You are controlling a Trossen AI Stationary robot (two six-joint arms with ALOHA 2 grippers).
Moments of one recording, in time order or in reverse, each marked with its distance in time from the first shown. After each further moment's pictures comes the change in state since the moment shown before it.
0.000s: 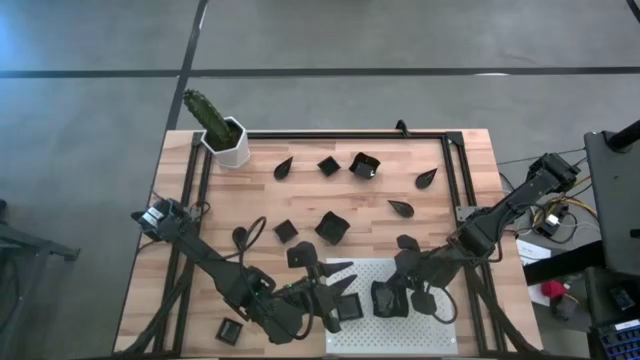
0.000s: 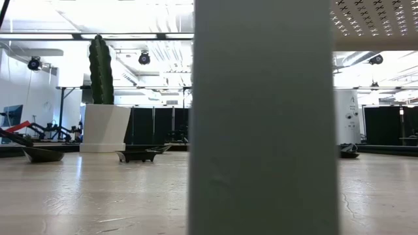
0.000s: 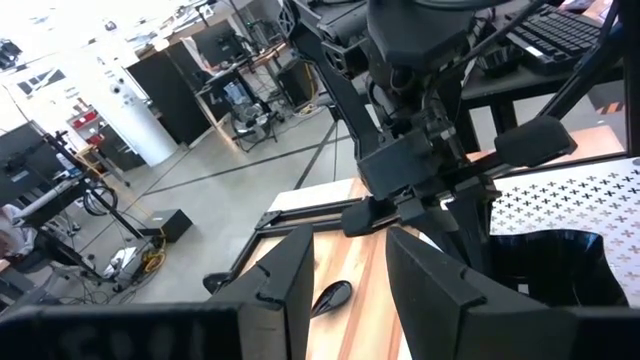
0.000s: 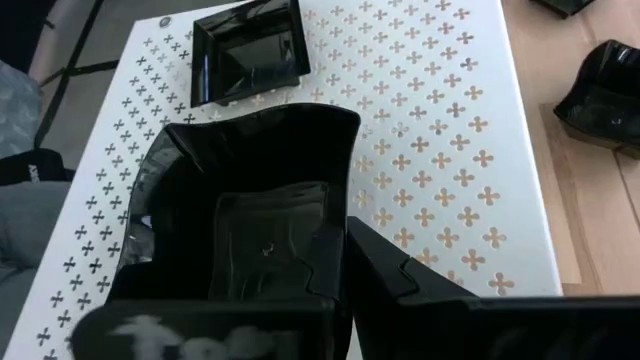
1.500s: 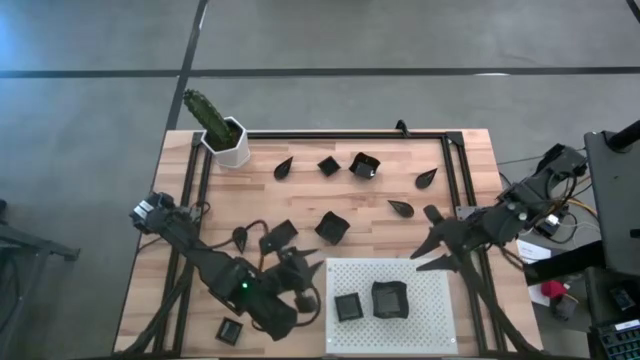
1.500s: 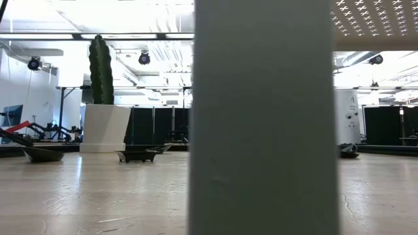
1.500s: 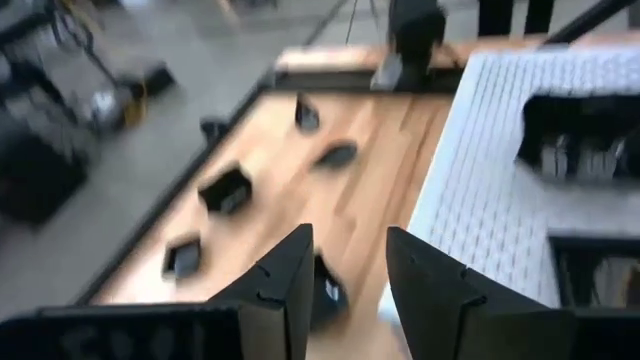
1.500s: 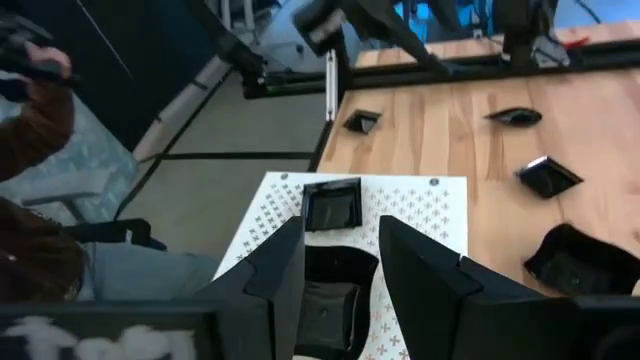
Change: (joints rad) left arm -0.004 -0.081 0.001 -0.761 0.076 -0.788; right arm 0.001 -0.318 0.150 -0.098 -0.009 -0.201
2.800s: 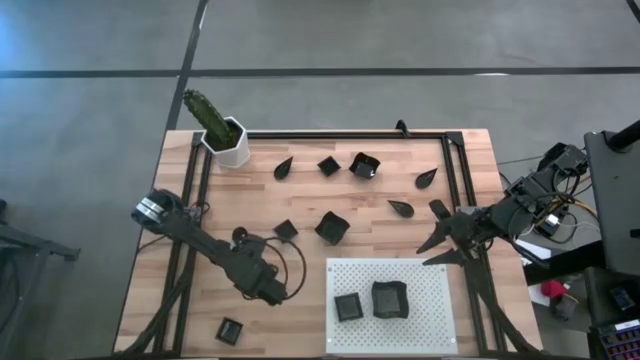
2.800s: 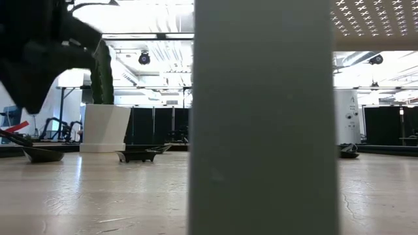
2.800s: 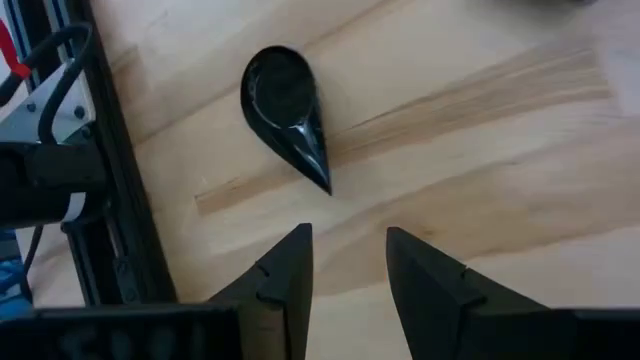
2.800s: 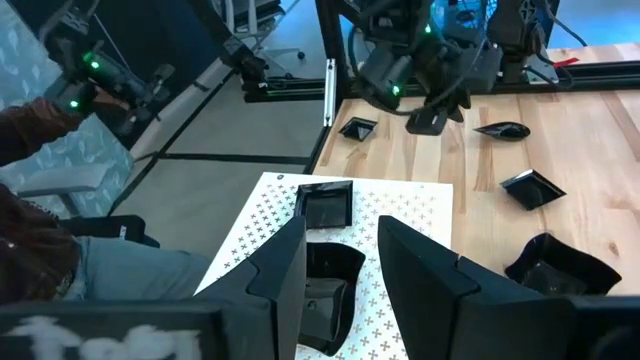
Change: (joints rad) left arm 0.076 -0.003 -0.547 -0.443 0.800 -1.131; right arm -0.001 -0.050 -0.002 -0.035 0.001 -0.048
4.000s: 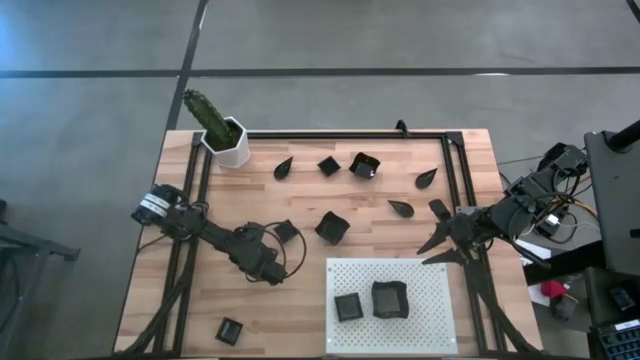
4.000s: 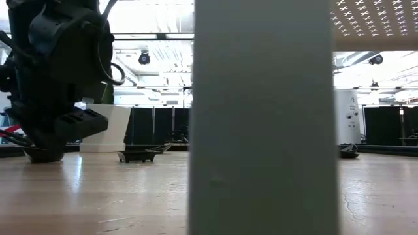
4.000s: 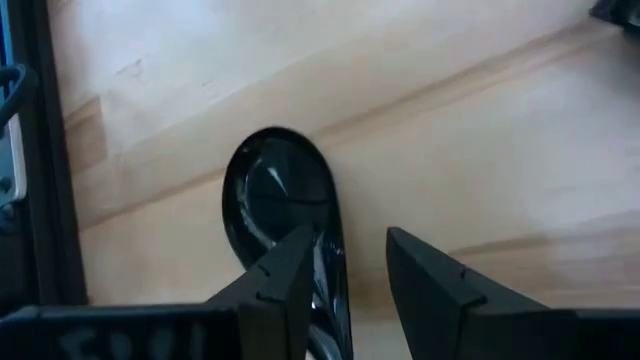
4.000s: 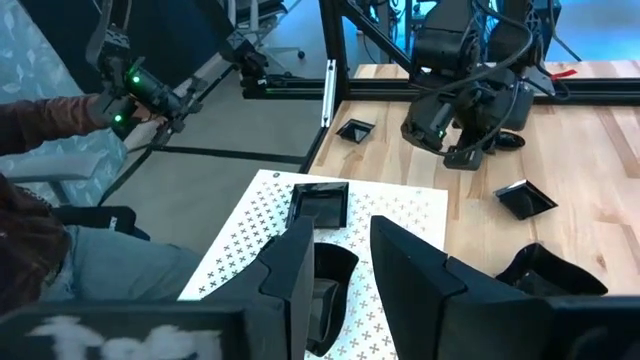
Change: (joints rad) left arm 0.120 0.000 -0.301 0.289 -0.135 0.040; right arm 0.000 0.001 0.000 0.001 0.000 -0.052
